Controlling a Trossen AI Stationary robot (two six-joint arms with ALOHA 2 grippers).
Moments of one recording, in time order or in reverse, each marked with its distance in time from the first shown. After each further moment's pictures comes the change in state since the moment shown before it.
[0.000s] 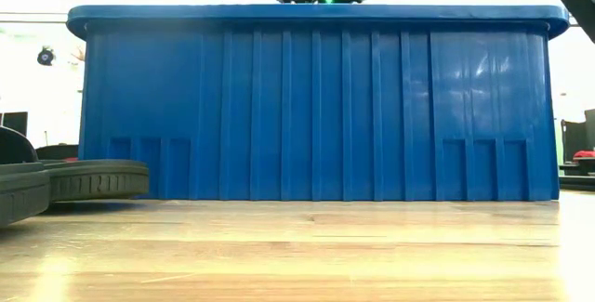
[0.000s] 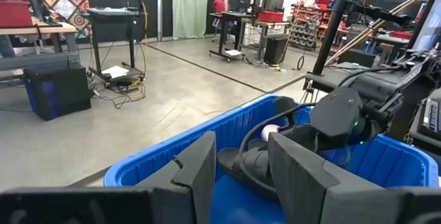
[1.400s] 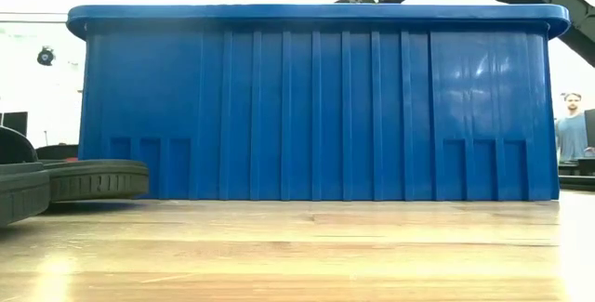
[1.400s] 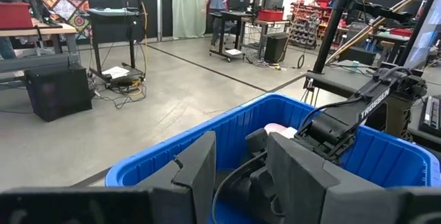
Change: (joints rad) left arm 0.000 -0.002 -0.001 -0.005 0.001 0.007; right arm -0.075 0.204 -0.030 0.071 0.006 -0.150
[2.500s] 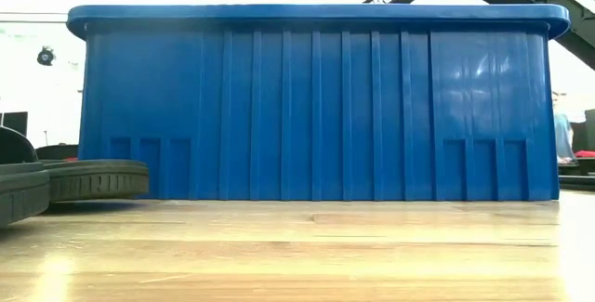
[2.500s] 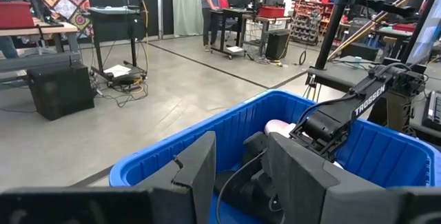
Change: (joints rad) left arm 0.000 -0.004 0.000 -0.024 0.000 -0.006; right arm -0.035 0.036 -0.002 -0.052 -0.118 -0.006
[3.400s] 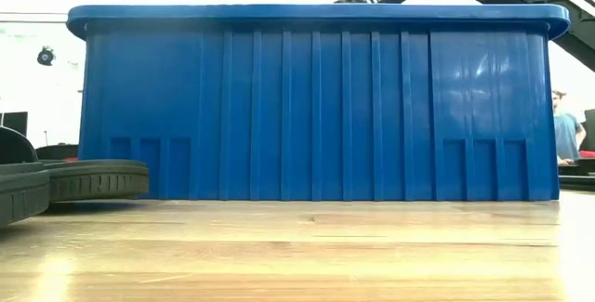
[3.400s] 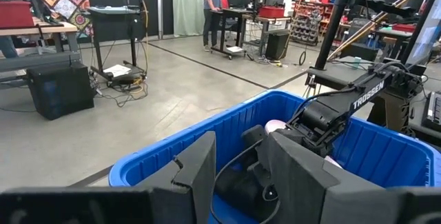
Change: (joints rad) left arm 0.000 0.000 0.000 0.001 0.000 -0.002; right arm -0.001 0.005 0.113 -0.129 -0.017 0.077
